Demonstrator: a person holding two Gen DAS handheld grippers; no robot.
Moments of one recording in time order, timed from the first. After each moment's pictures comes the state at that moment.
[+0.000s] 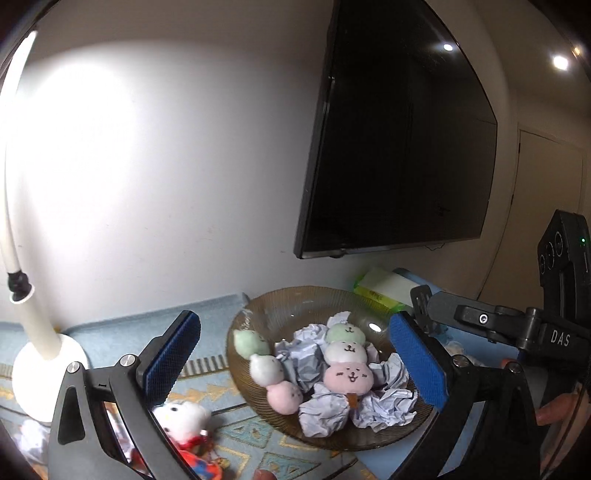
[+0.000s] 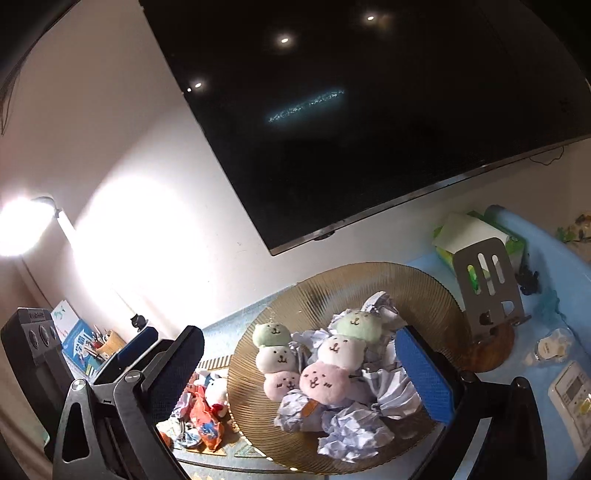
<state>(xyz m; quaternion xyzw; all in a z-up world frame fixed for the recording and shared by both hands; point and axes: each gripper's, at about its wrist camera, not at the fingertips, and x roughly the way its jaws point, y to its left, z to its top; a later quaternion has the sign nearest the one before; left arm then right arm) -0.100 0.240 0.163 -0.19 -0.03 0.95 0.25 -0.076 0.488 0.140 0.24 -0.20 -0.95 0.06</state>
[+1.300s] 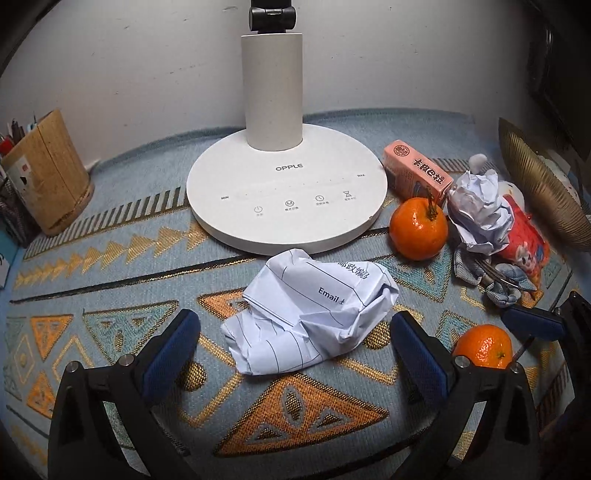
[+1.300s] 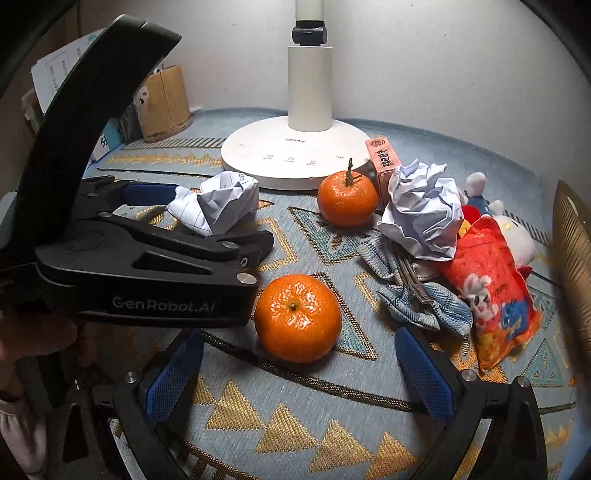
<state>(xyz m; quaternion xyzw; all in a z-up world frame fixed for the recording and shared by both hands) -0.139 -0.014 0.016 -0.45 0.04 0.89 0.08 -0.114 0.144 -0.015 0.44 0.09 -0.88 0.16</state>
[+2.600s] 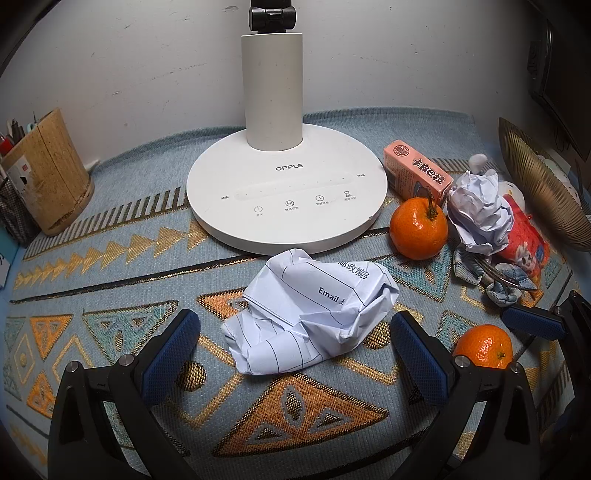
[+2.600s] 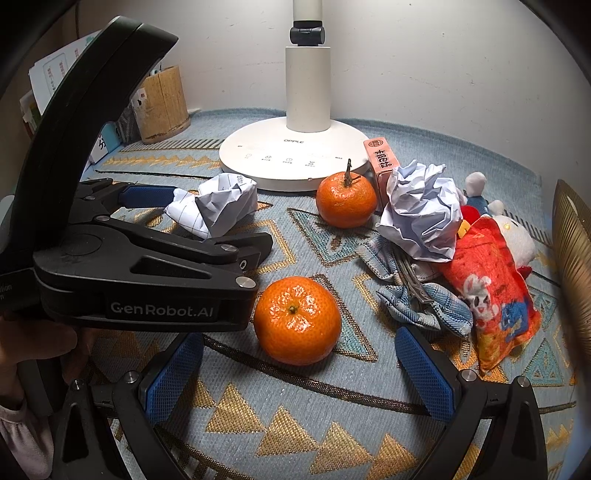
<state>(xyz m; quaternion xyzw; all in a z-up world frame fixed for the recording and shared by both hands) -0.139 -0.014 0.014 -0.45 0.04 0.89 0.08 -0.115 0.141 -0.010 0.44 0.08 -0.88 0.16</state>
